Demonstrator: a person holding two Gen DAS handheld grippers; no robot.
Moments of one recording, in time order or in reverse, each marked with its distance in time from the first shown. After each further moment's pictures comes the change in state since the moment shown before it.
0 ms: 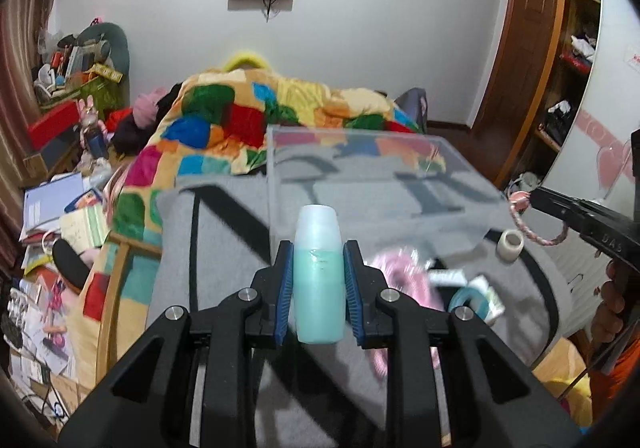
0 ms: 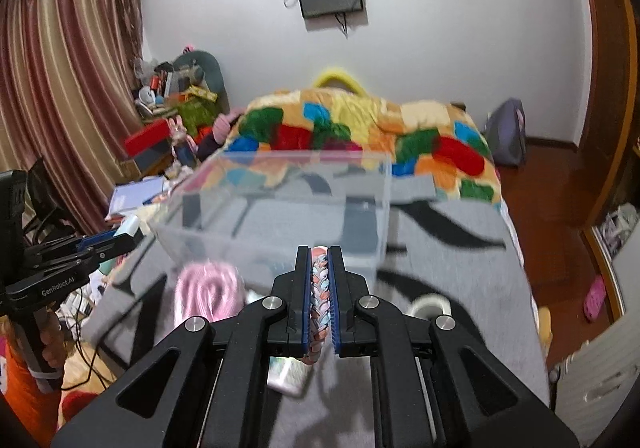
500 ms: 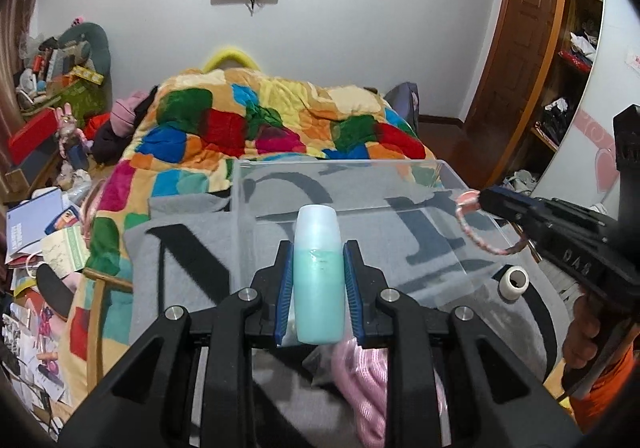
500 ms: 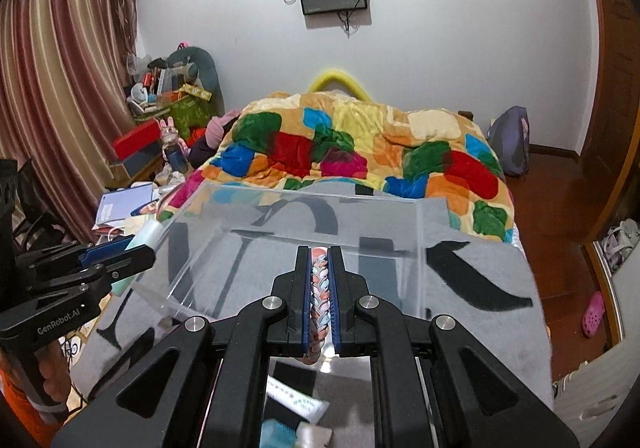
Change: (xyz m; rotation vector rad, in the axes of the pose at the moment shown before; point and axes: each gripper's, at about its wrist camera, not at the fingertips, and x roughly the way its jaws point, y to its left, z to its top) left arm 0.056 -0.011 0.046 0.014 0.059 -0.038; right arm 0.071 0.016 0.041 -0.016 0.057 -0.020
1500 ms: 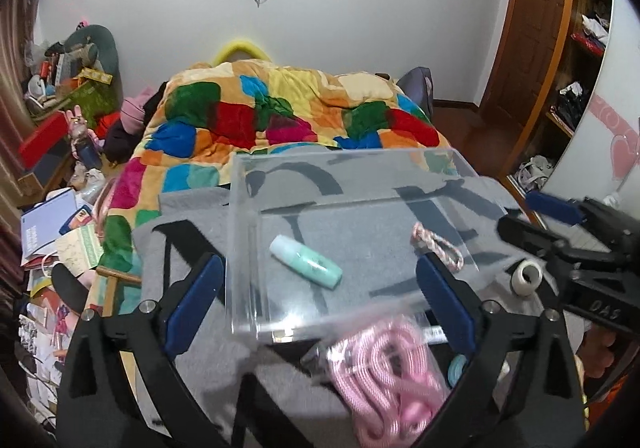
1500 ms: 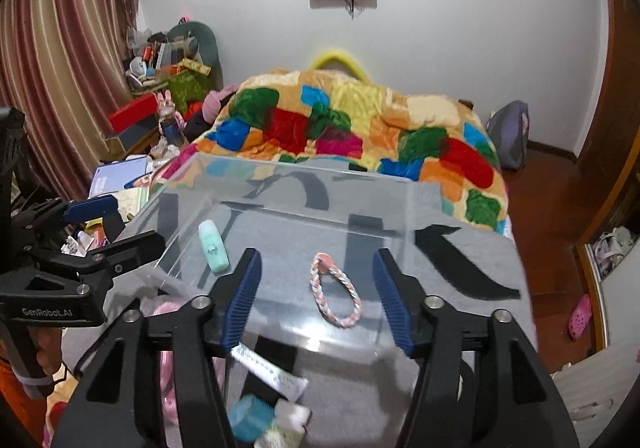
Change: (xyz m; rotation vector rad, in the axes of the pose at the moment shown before) left arm -0.001 -0.019 -0.002 0.032 0.040 0.083; right arm -0.027 -0.012 -0.015 -0.051 0.032 -0.033
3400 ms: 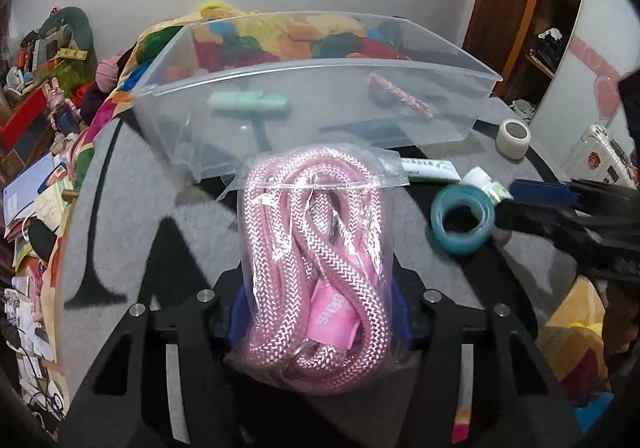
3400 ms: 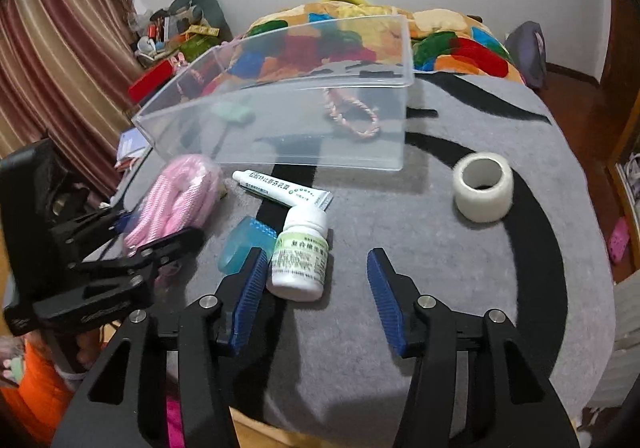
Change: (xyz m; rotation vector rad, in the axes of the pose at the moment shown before) left arm 0.011 -0.029 -0.116 0.062 0.132 -0.054; right arm 0.016 -0.003 -0.107 0.133 0.230 0.159
